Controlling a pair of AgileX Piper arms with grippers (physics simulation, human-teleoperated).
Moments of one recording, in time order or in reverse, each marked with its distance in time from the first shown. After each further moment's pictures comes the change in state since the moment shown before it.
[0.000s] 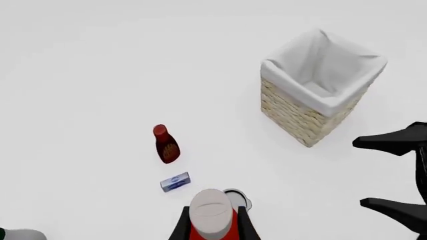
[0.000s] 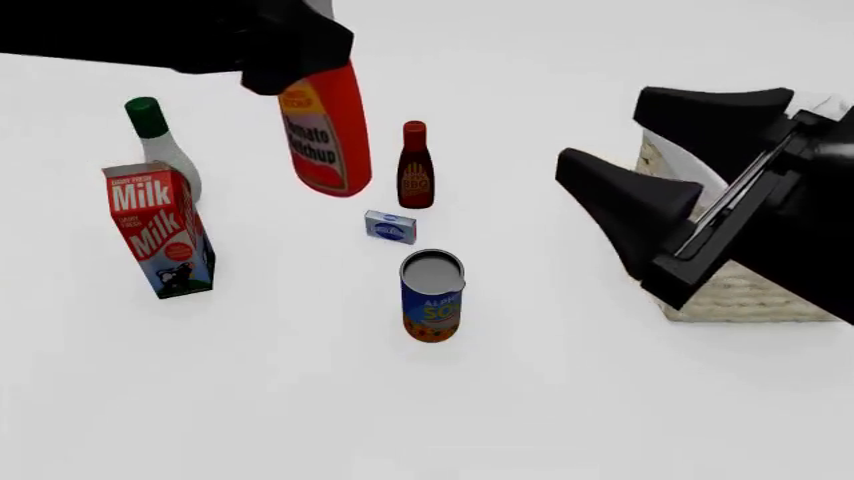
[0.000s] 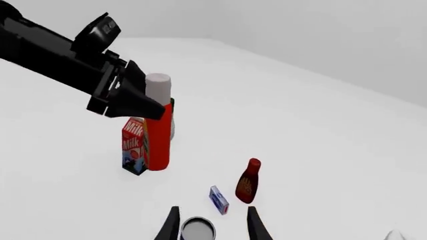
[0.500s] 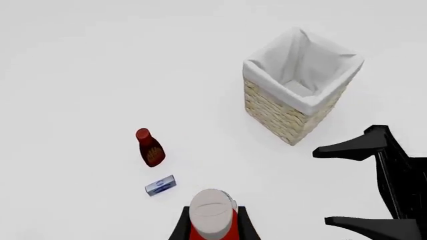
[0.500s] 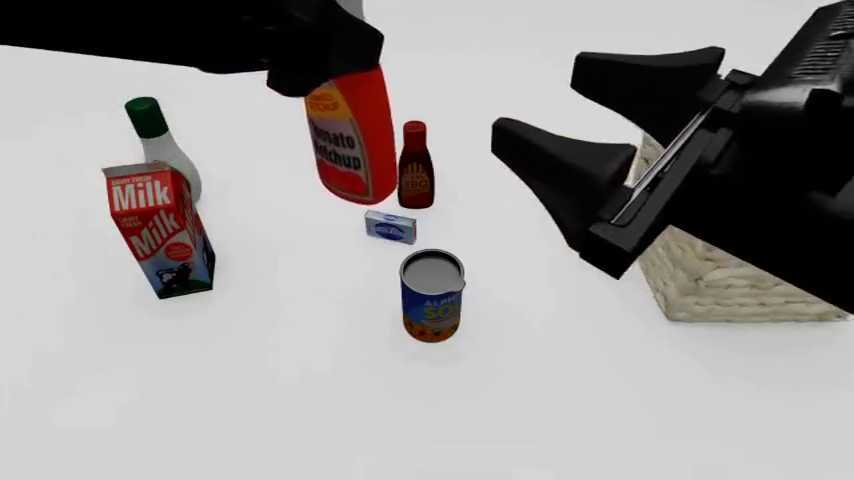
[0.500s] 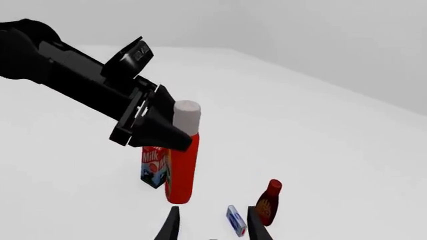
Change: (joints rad) left arm -0.062 0.023 -0.033 0.019 -0.021; right arm 0.091 0.128 -0.103 -0.041 -0.008
